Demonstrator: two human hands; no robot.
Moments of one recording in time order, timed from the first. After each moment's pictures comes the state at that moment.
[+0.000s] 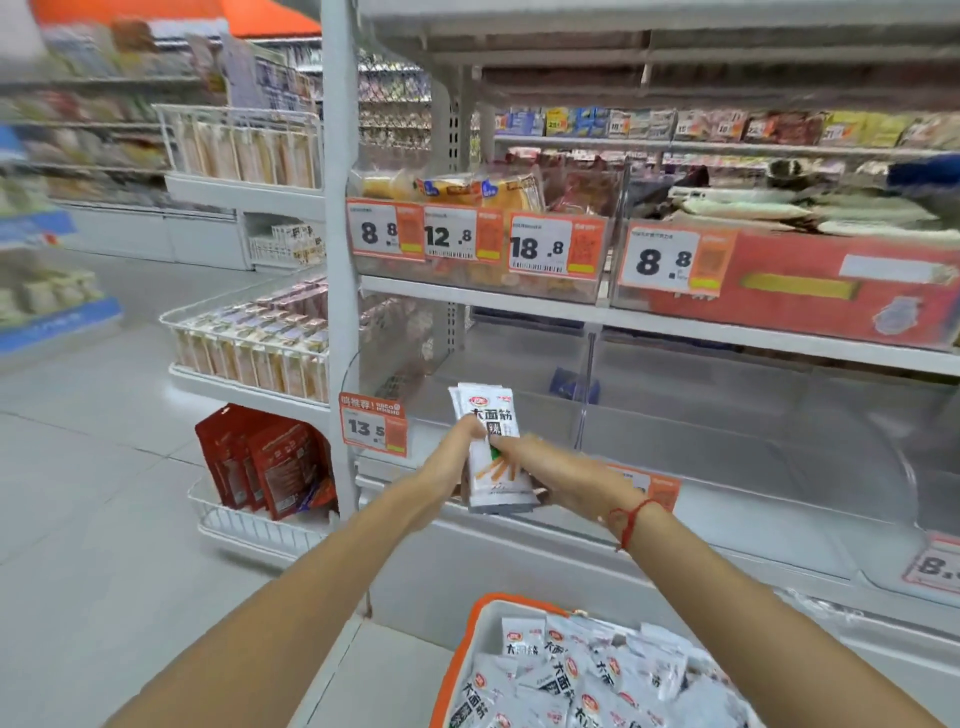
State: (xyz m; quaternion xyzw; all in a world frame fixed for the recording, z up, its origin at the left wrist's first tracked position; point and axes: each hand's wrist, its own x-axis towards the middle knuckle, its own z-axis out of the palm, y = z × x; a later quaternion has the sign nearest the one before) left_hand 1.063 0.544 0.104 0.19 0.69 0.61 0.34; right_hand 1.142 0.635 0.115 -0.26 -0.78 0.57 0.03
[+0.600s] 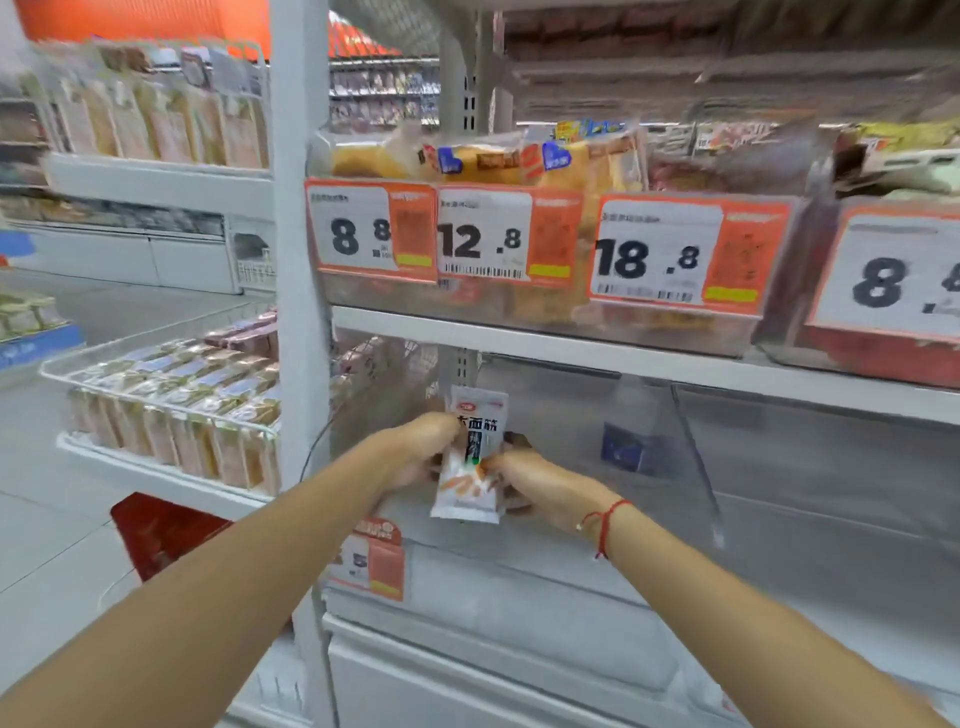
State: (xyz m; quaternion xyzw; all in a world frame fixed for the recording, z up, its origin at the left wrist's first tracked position) left_hand 0.849 0.653 0.099 0.22 0.77 0.49 0.35; right_hand 0.942 0.738 0.075 -0.32 -0.76 0.57 0.06
